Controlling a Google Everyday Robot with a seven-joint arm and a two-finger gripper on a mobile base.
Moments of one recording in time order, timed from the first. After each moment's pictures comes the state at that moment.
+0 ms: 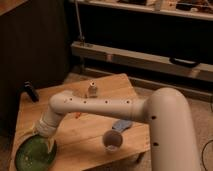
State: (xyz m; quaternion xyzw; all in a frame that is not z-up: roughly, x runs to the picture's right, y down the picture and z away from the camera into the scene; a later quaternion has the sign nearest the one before) arm -0.327 0.240 0.660 -0.20 -0.57 -0.43 0.67
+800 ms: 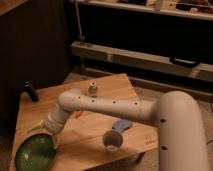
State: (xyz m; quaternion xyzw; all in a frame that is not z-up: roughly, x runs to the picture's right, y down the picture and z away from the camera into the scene) arm -0.273 0.209 0.686 -0.19 -0.55 -0.38 0.72
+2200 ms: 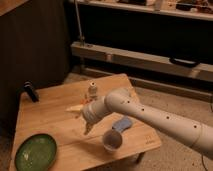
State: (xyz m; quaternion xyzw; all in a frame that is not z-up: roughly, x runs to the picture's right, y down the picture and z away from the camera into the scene) arm -0.127 0.129 0.683 -0.06 -0.49 -0.31 0.81
